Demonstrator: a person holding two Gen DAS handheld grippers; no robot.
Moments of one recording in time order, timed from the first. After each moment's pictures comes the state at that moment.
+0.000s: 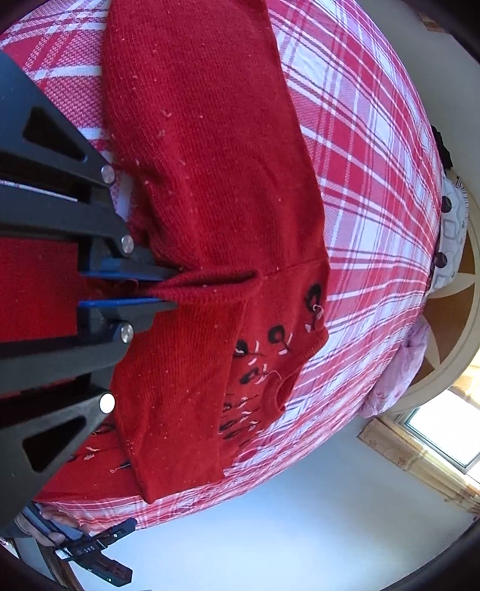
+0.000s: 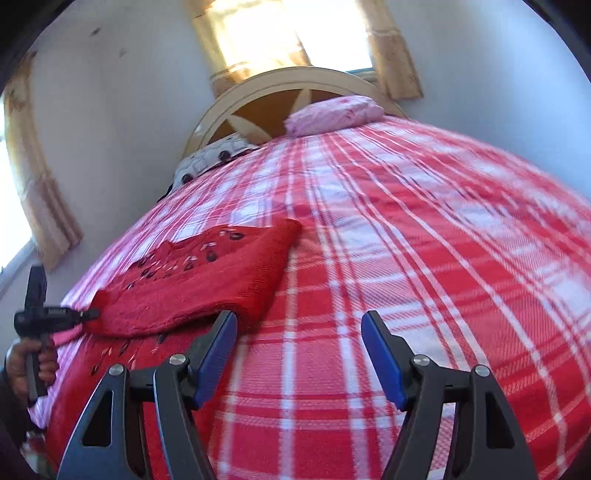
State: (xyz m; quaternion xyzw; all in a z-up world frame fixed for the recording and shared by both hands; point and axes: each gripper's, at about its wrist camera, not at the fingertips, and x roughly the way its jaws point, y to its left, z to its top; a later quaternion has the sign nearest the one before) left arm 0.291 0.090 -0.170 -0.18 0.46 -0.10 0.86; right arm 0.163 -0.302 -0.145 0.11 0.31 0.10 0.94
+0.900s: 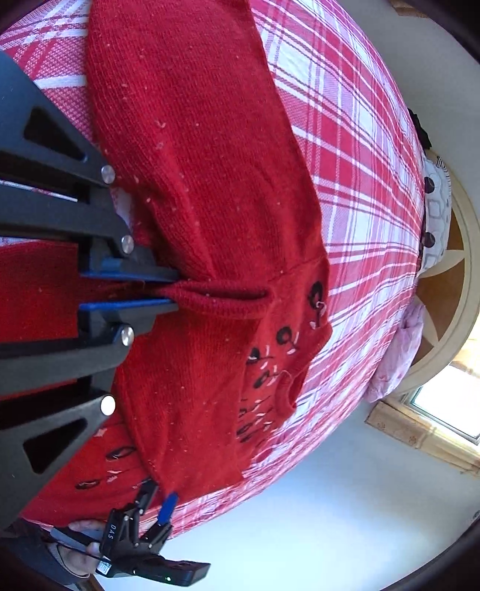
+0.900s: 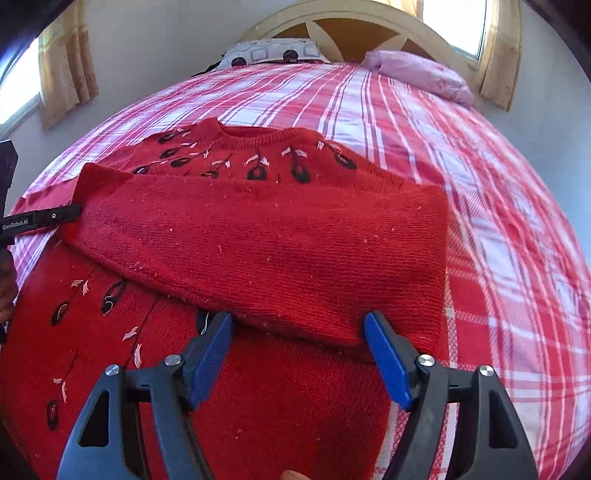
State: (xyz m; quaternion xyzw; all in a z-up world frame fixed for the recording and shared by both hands) left arm 0.280 0.093 -0.182 -0.14 0.44 -0.12 0.88; right arm 0.240 -0.163 -0.179 -0.09 0.44 0.12 0.88
